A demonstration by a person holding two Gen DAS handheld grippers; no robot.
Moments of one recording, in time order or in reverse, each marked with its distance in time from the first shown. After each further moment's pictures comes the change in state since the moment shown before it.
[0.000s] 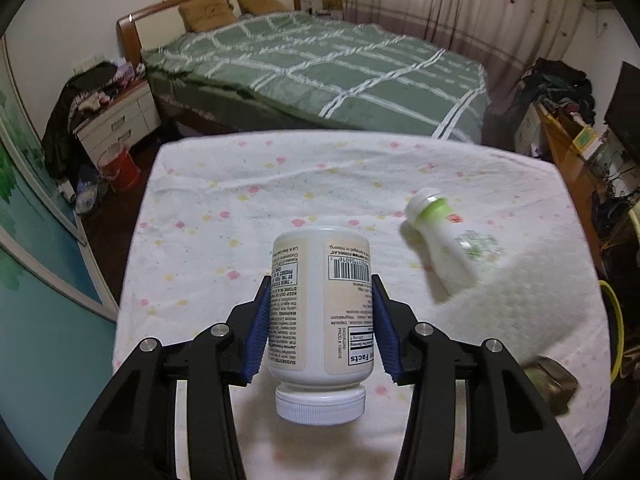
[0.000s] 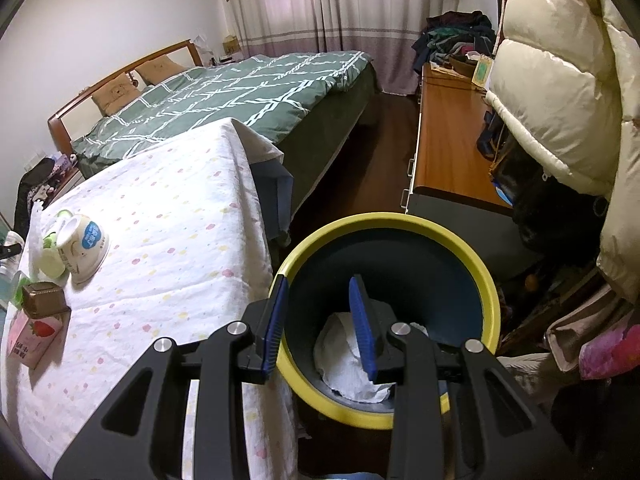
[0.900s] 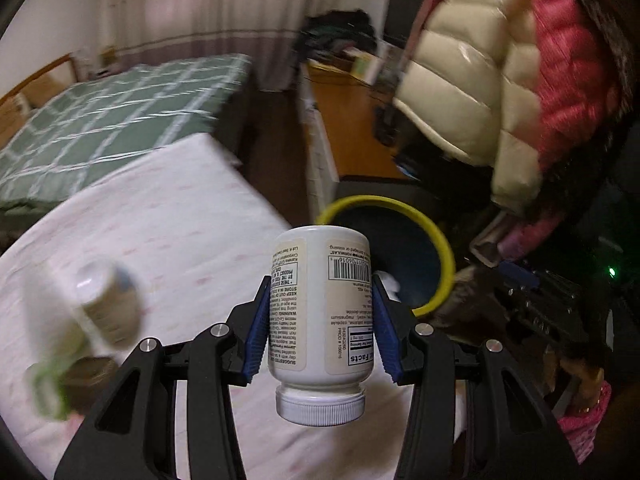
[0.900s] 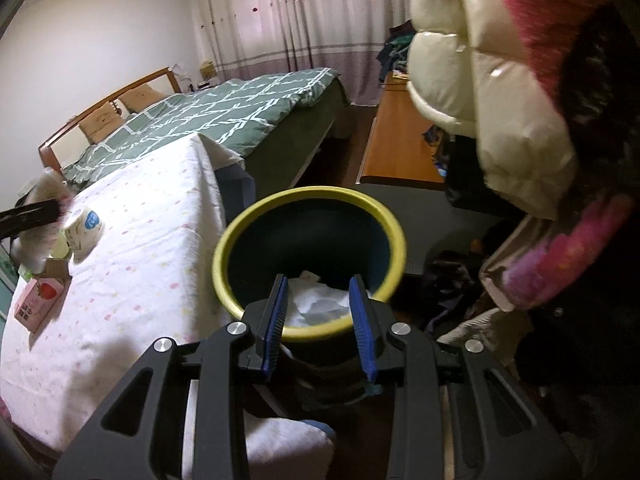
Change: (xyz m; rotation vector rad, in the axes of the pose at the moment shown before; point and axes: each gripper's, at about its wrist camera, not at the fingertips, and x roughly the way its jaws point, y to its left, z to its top) left arm -0.117 -0.371 -0.098 0.533 -0.019 -0.549; right arm -0.081 -0.081 -0.074 0.086 -0.080 -0.054
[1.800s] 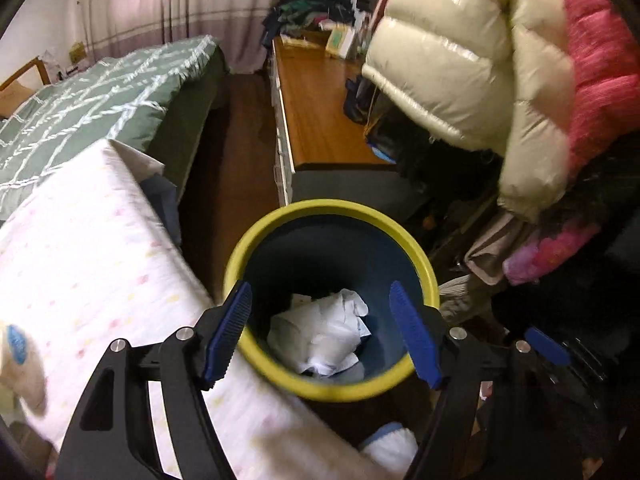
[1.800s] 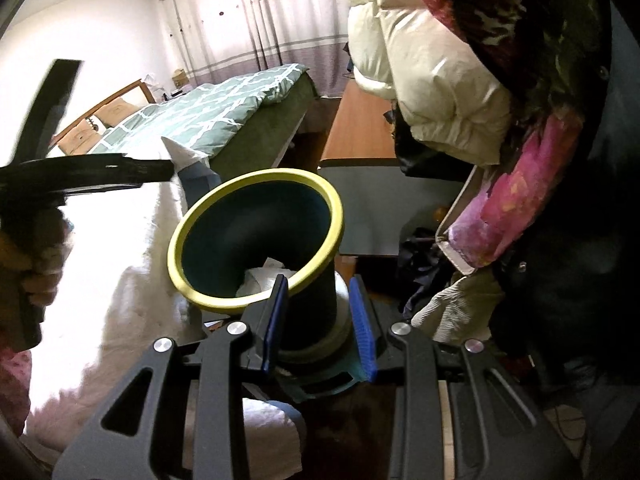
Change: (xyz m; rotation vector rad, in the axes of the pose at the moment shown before) left arm 0.110 -0.054 0.040 0.029 0.048 -0.031; right arm -0.004 -0.048 -0.026 0.094 0.015 -0.031
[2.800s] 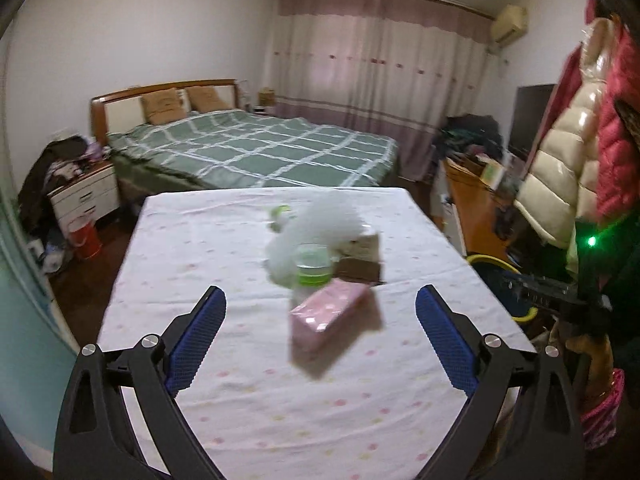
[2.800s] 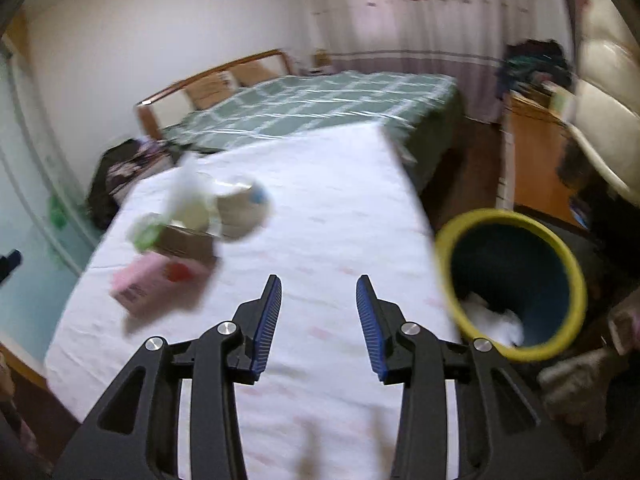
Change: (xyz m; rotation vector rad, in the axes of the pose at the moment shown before) left arm -0.343 0.172 -0.272 -0.372 -0.406 0.468; right arm -0.005 0.261 0.008 -0.324 0.019 0.400
